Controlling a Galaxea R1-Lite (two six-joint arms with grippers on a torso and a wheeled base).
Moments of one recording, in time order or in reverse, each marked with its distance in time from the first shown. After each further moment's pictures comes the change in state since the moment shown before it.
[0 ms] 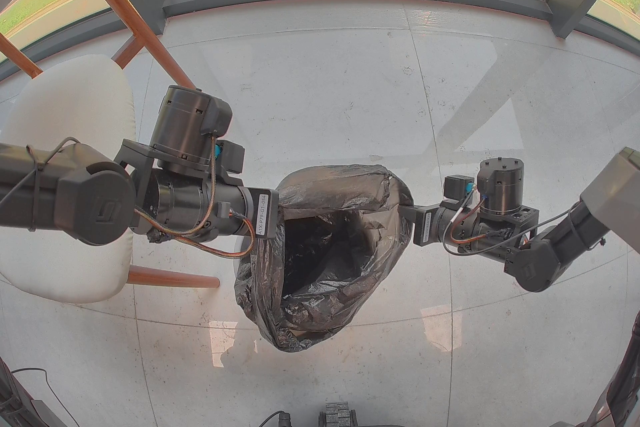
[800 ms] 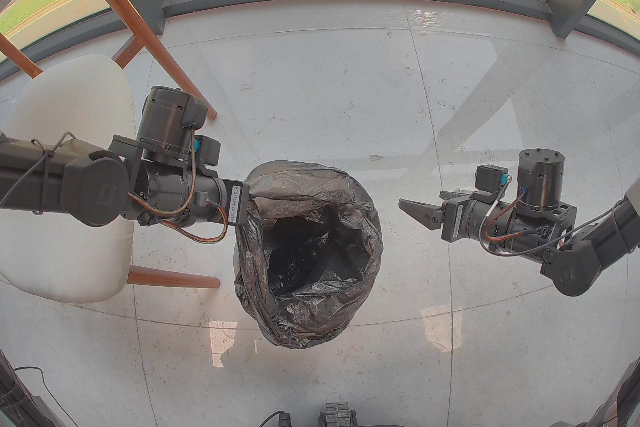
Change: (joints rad) left arm 0.119 0.038 -0.024 0.000 0.020 0.109; right arm -0.023 -0.176 0.139 -0.020 0.037 0.015
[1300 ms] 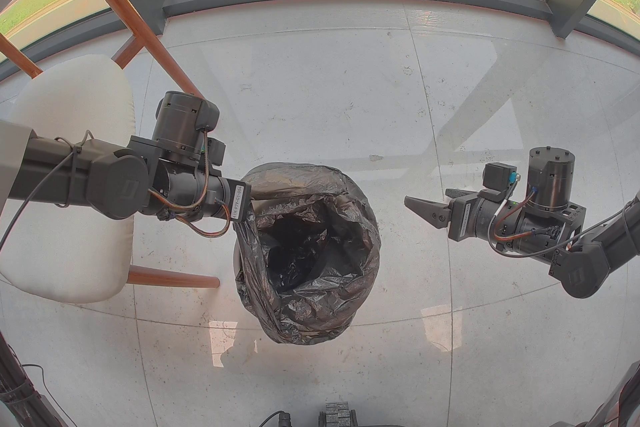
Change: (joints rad) left arm 0.023 0.087 -0.067 -0.004 0.091 0.060; right arm -0.001 -0.046 0.031 -0.005 -0.007 0.000
